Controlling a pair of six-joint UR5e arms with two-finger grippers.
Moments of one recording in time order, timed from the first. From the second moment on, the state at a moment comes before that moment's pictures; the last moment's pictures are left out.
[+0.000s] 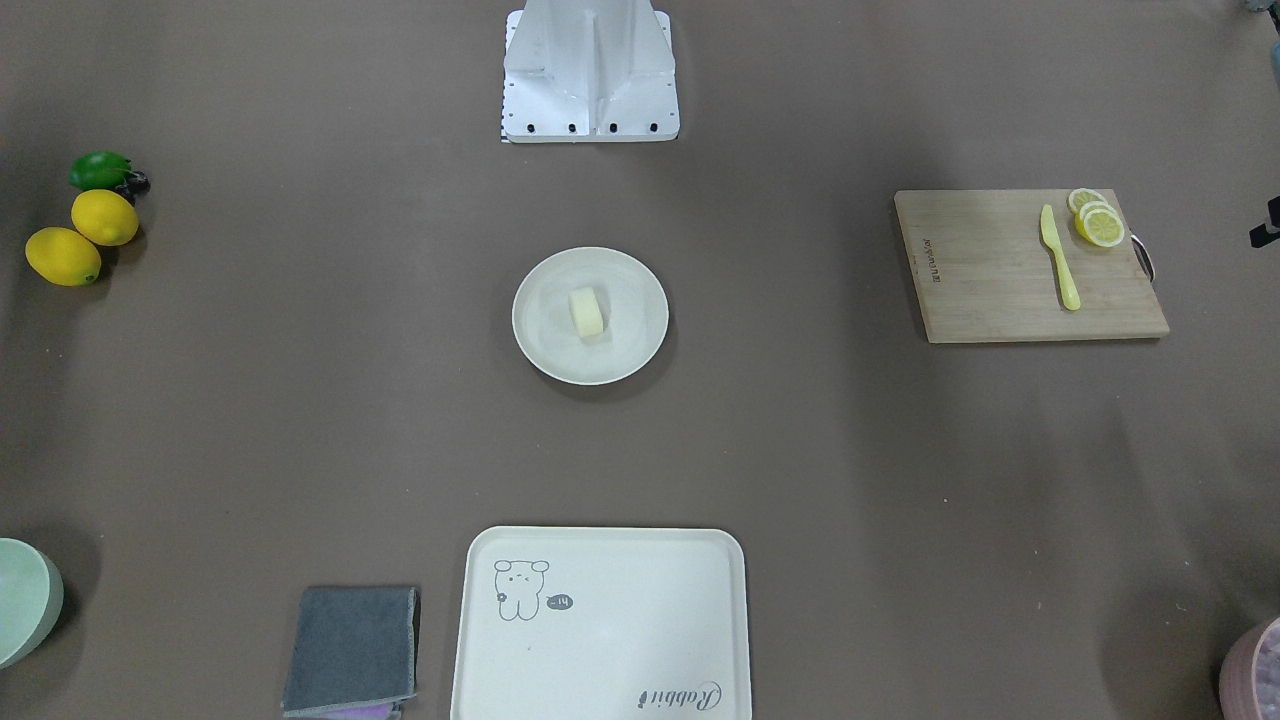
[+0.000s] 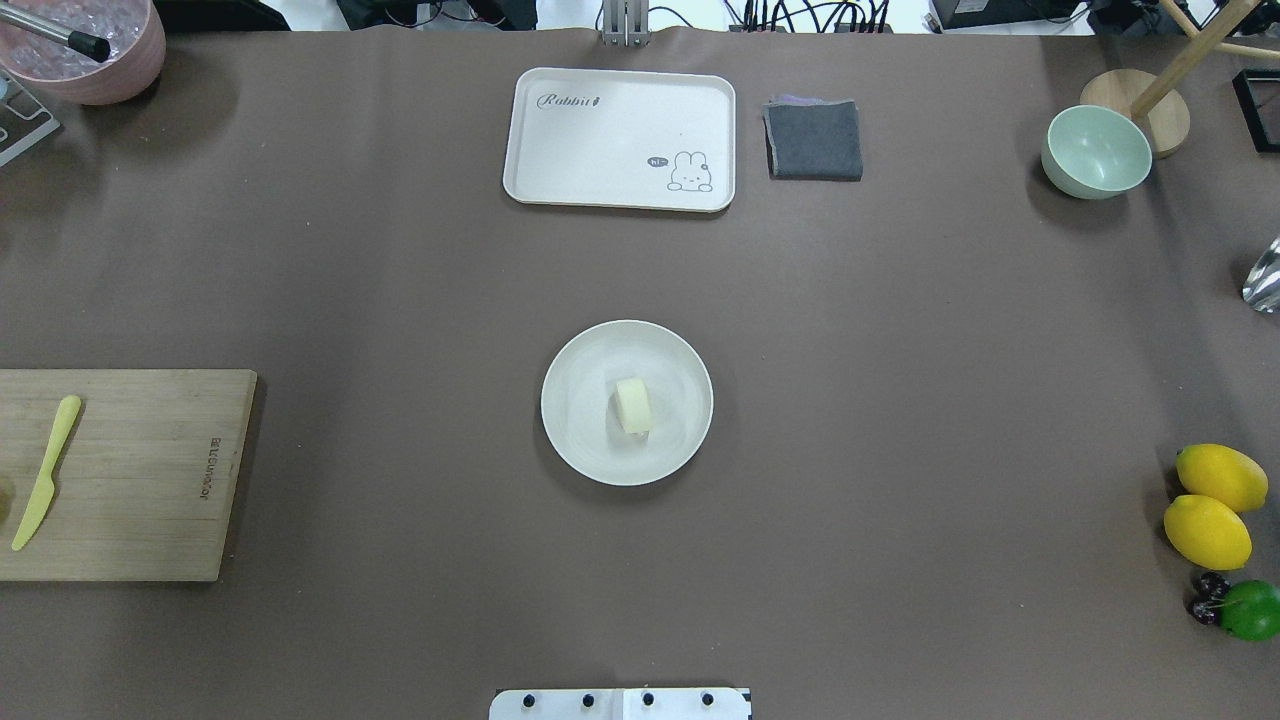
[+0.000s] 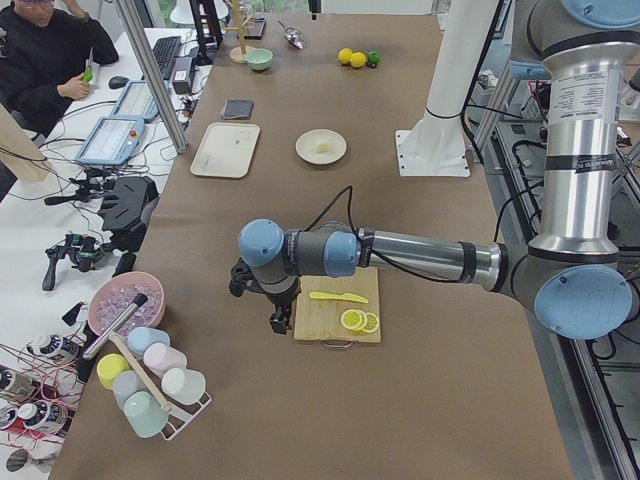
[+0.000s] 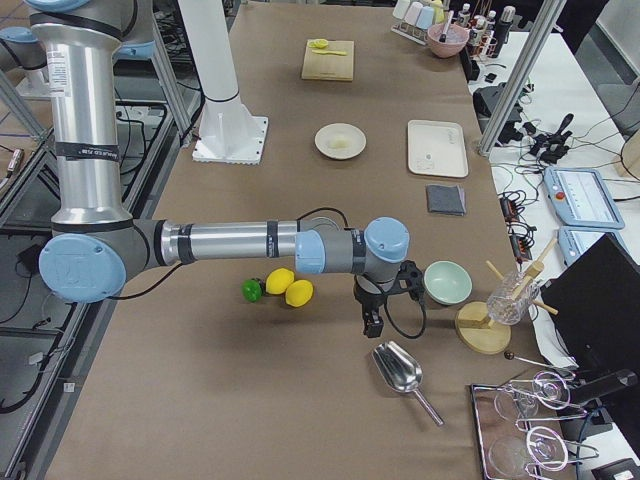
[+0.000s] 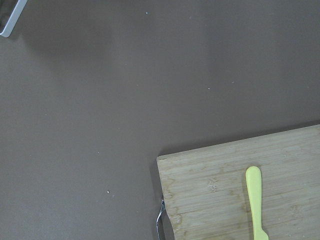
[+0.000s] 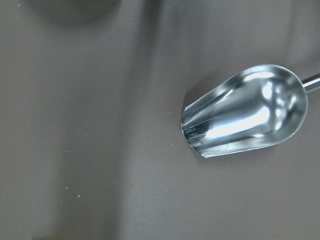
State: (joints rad) left arm -1.48 -1.54 -1.71 -1.44 -2.43 0.13; right arm 1.48 -1.55 1.62 -1.61 2.28 -0.13
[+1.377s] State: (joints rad) left arm -1.49 -1.56 -1.70 -1.47 -2.43 0.13; right arm 1.47 -1.51 1.60 -1.64 2.23 -0.14
